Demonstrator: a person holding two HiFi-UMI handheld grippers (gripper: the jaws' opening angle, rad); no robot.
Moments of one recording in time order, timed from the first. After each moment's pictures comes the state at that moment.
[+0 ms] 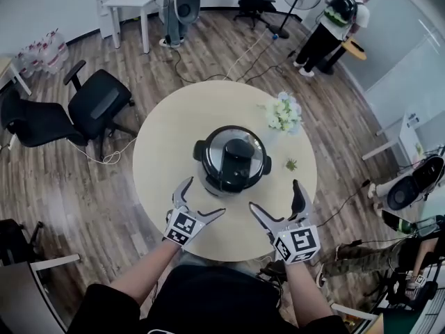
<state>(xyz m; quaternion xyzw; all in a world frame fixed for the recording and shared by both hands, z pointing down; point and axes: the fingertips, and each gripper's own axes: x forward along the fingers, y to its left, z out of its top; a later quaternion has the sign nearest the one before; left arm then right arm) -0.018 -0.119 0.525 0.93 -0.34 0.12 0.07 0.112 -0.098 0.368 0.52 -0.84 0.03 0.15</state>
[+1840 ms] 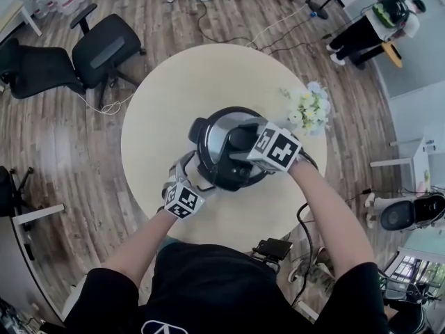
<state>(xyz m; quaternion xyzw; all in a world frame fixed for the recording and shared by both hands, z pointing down) 0.018 -0.185 0.651 0.90 -0.37 0.21 0.07 0.034 -0.254 0.520 0.02 -0.84 0.05 0.54</state>
